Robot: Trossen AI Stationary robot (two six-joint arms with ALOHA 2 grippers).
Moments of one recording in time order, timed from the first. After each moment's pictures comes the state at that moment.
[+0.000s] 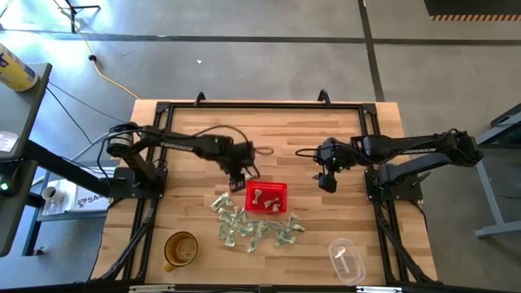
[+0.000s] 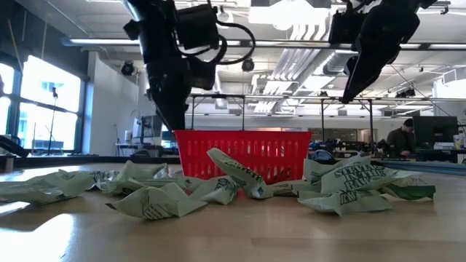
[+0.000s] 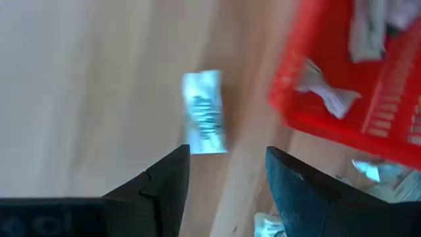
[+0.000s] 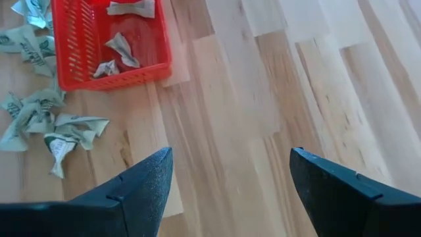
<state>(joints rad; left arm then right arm) 0.09 1.68 1.09 -0.62 0.06 -0.16 -0.04 1.12 0.83 -0.72 0.03 0.26</state>
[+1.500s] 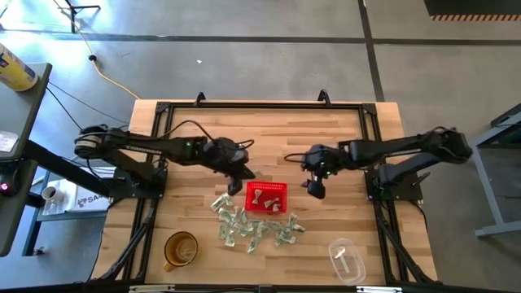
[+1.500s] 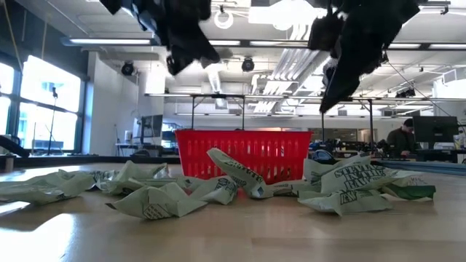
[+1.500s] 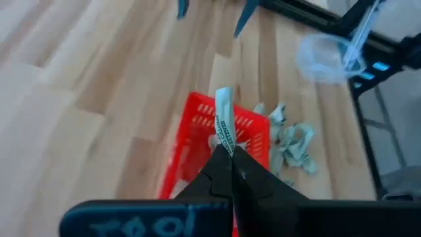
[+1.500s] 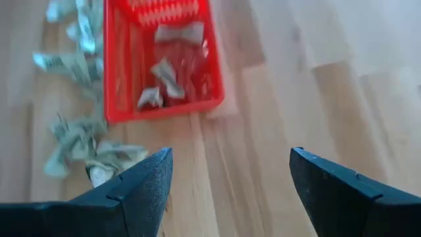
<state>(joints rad) 0.00 1.41 0.97 -0.21 0.11 -0.33 -0.01 1.29 0.83 -0.50 -0.08 0.25</state>
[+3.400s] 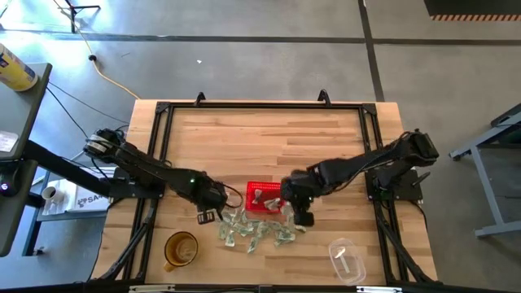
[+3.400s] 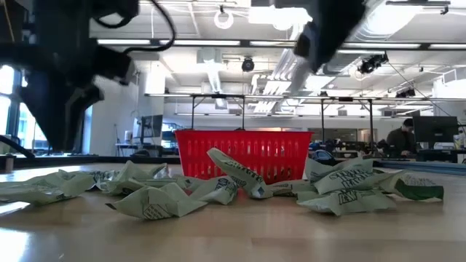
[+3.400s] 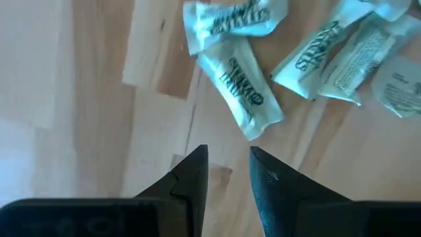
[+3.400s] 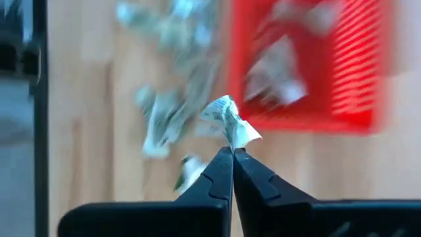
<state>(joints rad) -0.35 1.47 0.85 -0.83 -0.10 -0.62 0.22 1.65 1.33 -0.81 -0.07 0.32</state>
